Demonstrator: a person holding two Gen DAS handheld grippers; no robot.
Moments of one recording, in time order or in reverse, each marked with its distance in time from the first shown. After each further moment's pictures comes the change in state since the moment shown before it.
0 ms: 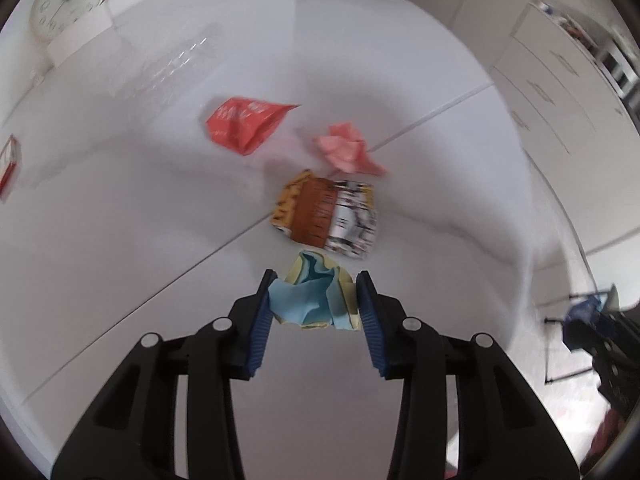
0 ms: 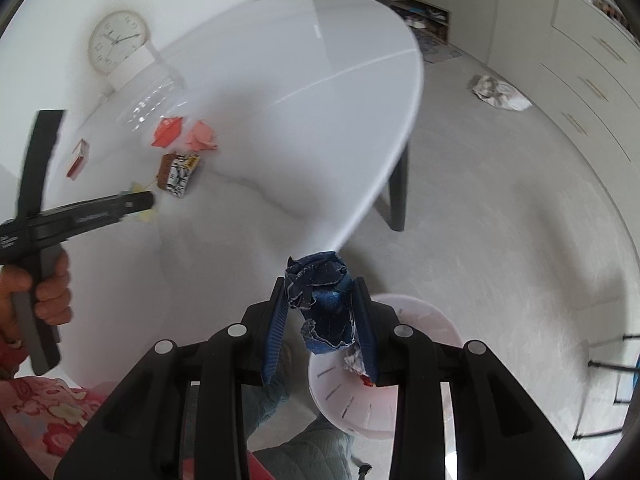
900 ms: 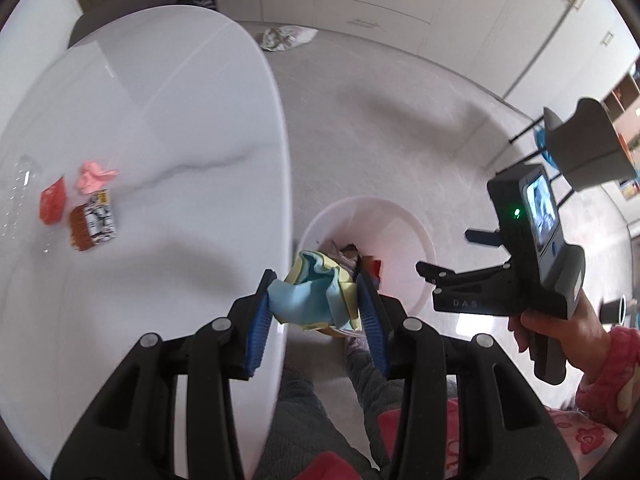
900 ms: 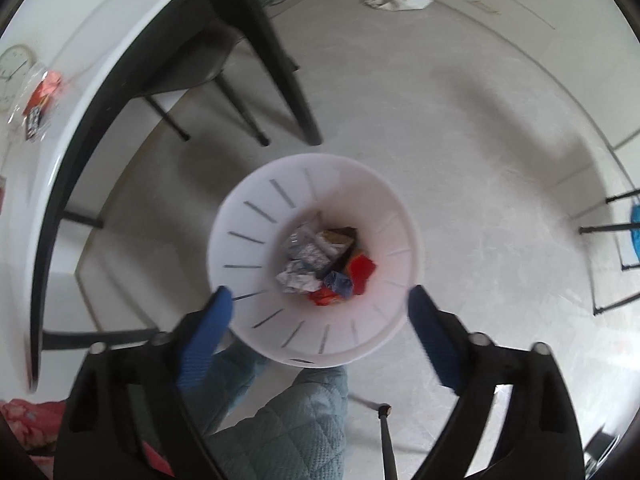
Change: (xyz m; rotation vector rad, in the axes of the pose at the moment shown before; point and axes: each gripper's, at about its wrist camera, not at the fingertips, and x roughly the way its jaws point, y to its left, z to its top) left arm -0.029 -0.165 -0.084 0.568 0.091 -0.194; right arm 0.057 -0.085 -0.135 0.325 0.140 -0.192
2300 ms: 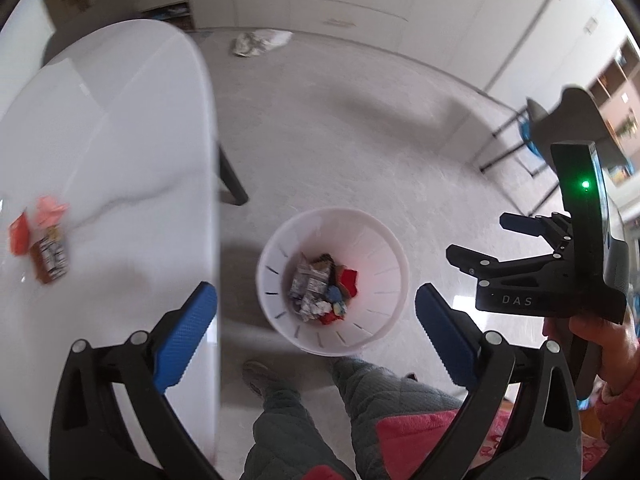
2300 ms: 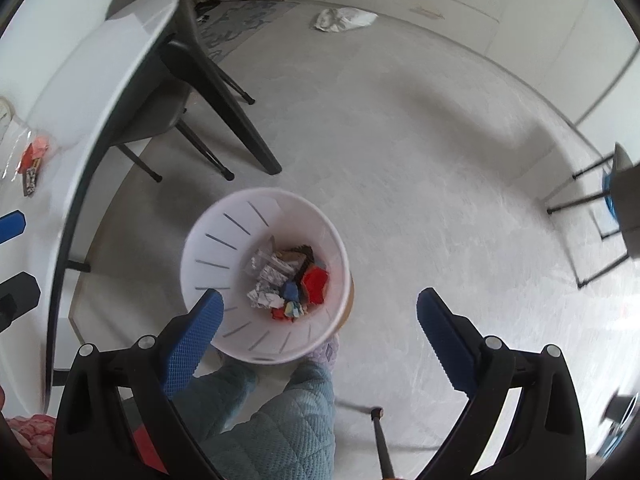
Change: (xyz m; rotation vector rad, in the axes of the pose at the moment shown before) left arm 0.010 -0.036 0.018 0.023 -0.031 -0.025; right arm -0.056 -0.035 0.007 0.076 -0.092 -0.048
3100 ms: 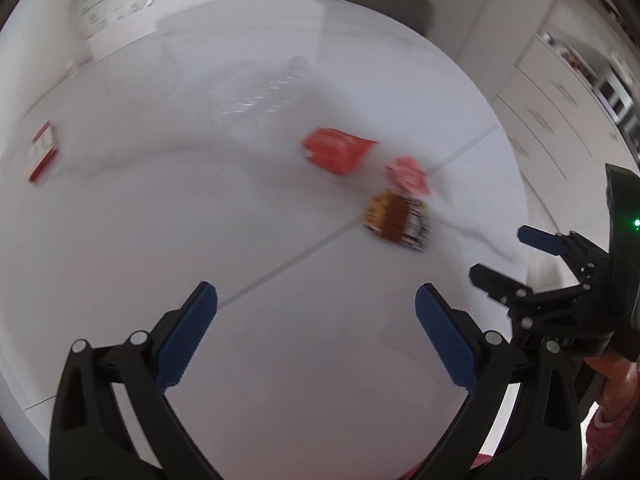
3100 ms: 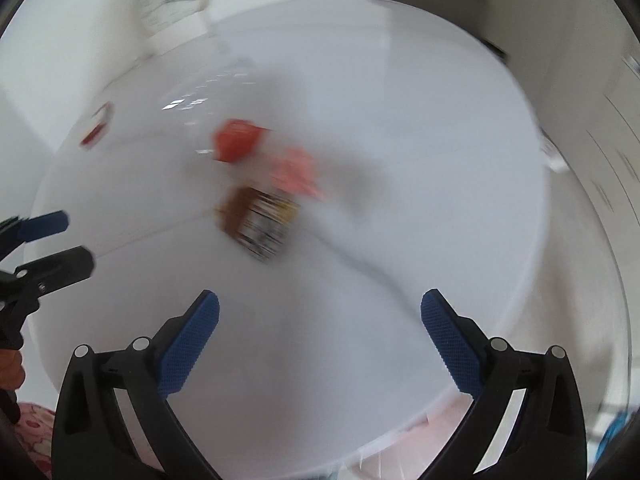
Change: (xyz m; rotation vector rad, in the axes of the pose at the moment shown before) left arm -0.096 0.273 -0.103 -0.674 -0.151 0.247; right arm -0.010 0.333 0.095 -0.709 -0.086 0.317
